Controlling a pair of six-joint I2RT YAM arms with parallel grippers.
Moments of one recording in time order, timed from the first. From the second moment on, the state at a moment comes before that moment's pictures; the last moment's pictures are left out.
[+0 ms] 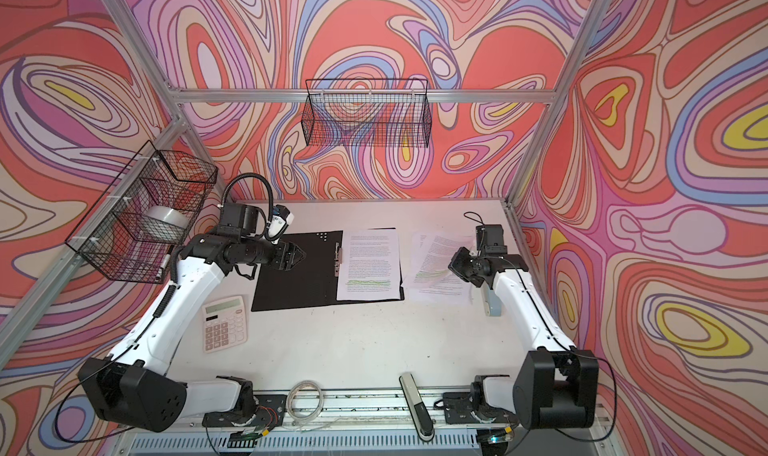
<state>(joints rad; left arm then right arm) -0.17 1.33 1.33 -0.91 0.30 0.08 -0.01 1.31 1.05 -0.70 -0.28 0.63</state>
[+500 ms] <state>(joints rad) -0.17 1.33 1.34 -0.91 0.30 0.06 0.01 1.38 1.25 -0.78 -0.37 0.60</state>
